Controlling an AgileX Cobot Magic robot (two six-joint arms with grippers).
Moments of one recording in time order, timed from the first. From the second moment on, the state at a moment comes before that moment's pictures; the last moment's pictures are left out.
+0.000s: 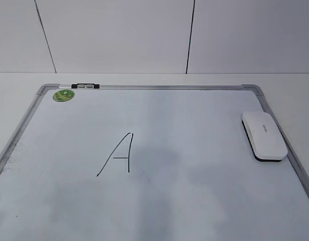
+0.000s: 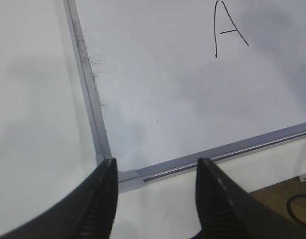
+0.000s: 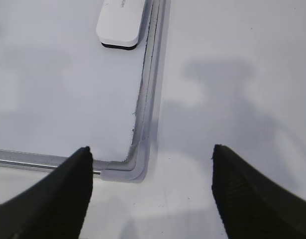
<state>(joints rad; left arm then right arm) -0.22 0.25 -0.52 -0.16 1.10 0.05 0.22 0.13 -0.50 -0.13 1.16 0.07</state>
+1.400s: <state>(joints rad) -0.22 0.06 -0.52 -0.17 1.10 0.05 0.22 -0.02 -0.50 -0.13 1.15 0.07</state>
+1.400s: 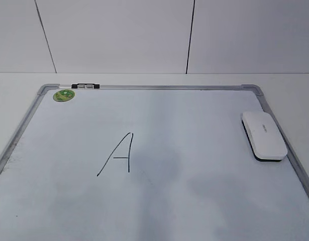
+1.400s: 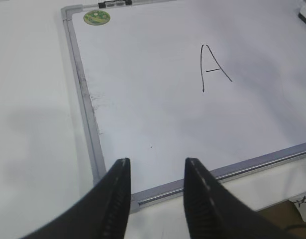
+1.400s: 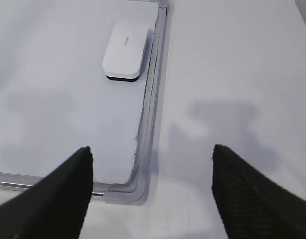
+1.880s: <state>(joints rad) -0.22 0.01 -0.52 -0.17 1.10 0.05 0.22 -0.02 -0.50 -0.13 1.15 0.07</state>
